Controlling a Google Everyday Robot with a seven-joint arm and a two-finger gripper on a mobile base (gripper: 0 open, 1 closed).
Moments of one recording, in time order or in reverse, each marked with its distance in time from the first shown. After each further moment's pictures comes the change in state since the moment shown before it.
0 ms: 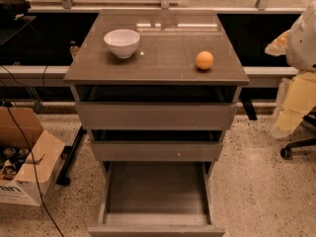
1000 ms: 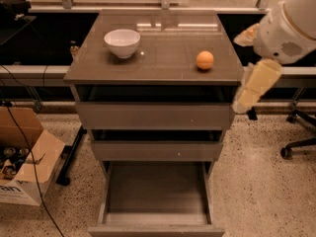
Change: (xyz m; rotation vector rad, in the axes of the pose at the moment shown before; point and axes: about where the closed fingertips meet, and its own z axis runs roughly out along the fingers) arm -0.046 -0.052 0.041 0.001 -0.221 -0.028
